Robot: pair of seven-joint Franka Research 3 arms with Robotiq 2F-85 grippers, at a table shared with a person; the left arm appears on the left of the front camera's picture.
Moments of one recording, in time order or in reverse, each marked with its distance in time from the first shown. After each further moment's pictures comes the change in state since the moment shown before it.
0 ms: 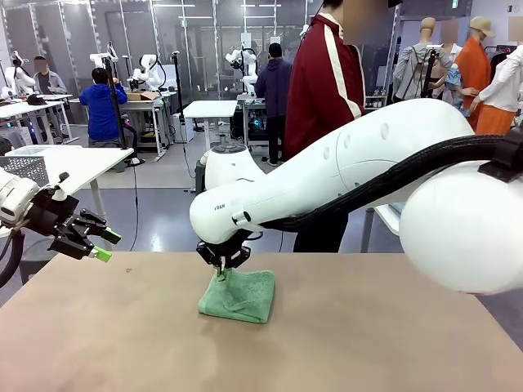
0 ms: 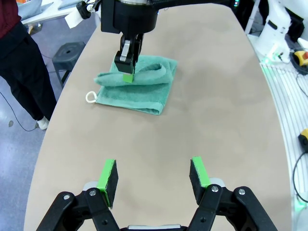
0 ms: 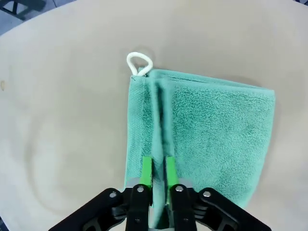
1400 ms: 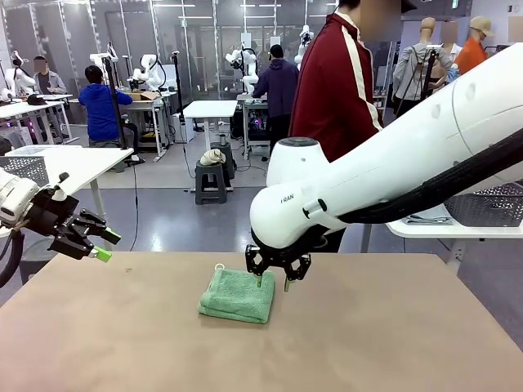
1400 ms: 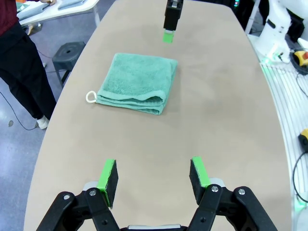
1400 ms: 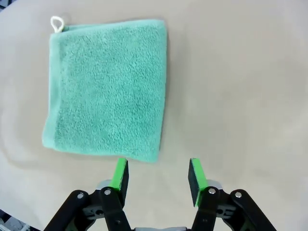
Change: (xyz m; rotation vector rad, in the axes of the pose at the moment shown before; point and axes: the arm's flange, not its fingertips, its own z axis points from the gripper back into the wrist) left arm -0.001 0.000 0.000 0.000 0.000 0.001; right arm -0.051 -0.132 0.047 0.019 0.037 -0.018
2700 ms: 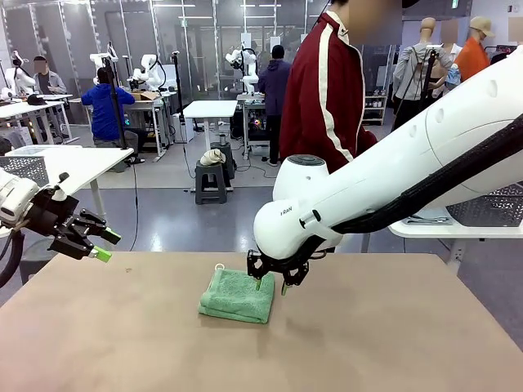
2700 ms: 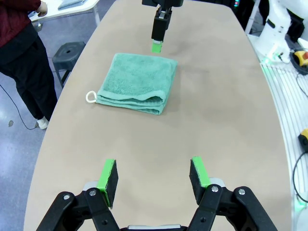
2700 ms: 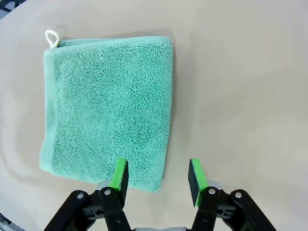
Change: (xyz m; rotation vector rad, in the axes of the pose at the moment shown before) left arm 0.000 0.000 0.000 0.000 0.000 0.000; right arm 0.016 -0.005 -0.030 0.043 -0.014 -0.008
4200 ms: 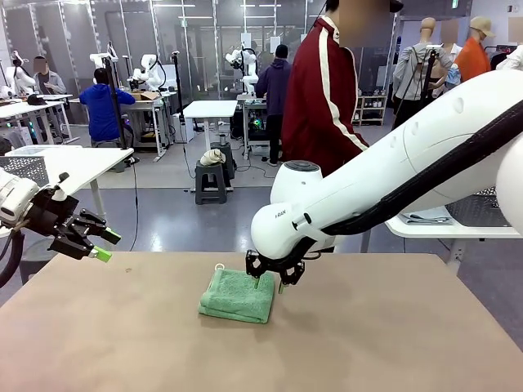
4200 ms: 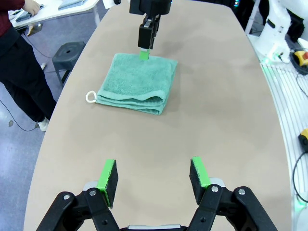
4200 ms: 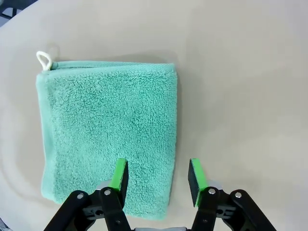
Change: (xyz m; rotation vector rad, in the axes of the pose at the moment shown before) left arm 0.000 0.000 0.000 0.000 0.000 0.000; right arm 0.026 0.004 -0.027 0.006 0.001 -0.026
